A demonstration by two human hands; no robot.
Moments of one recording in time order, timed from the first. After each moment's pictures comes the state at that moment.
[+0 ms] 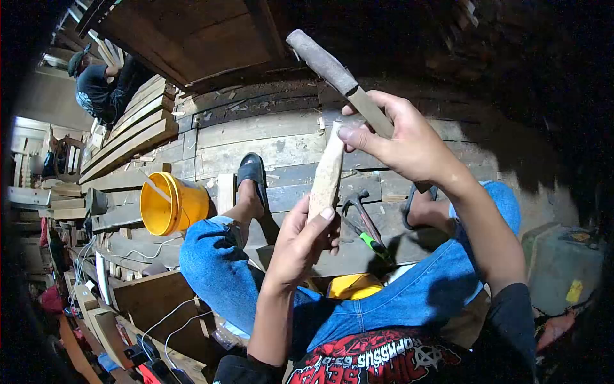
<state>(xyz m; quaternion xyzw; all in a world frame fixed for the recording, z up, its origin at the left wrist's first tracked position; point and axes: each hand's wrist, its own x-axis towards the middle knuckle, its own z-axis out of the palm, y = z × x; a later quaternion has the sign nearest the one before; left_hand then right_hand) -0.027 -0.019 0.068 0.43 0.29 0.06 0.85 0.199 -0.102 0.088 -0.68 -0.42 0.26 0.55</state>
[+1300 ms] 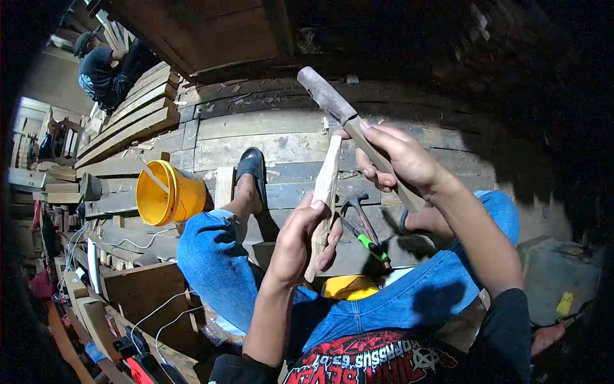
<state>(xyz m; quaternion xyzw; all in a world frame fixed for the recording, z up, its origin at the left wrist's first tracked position) -0.035 -0.007 0.073 0.34 0.25 0.04 0.91 0.188 -0.097 0.078 -0.53 -0.25 0.58 0.57</state>
